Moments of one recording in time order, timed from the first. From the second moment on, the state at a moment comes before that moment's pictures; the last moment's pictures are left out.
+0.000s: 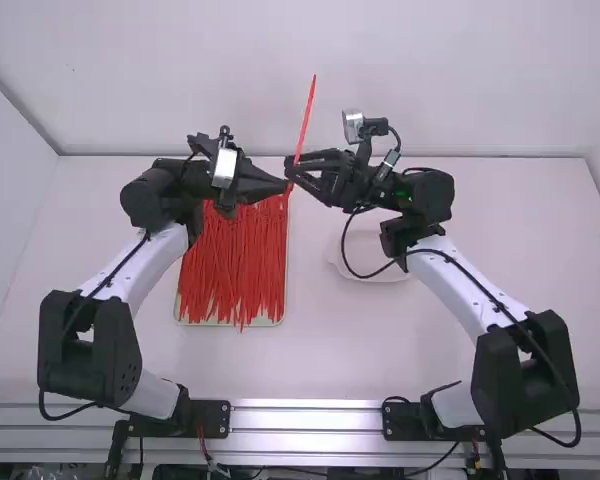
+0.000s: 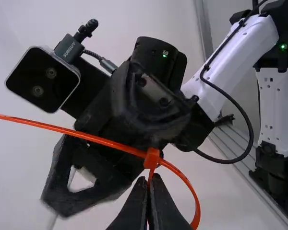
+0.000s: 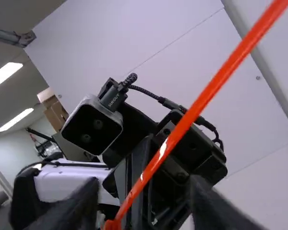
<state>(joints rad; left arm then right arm) -0.11 1.57 1.12 1.49 1.50 -0.71 0.37 1.53 1.06 1.11 -1.07 1.15</state>
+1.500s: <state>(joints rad) -0.02 1.58 1.12 -0.28 0.85 -0.14 0.02 1.53 0.96 0.00 -1.10 0.16</state>
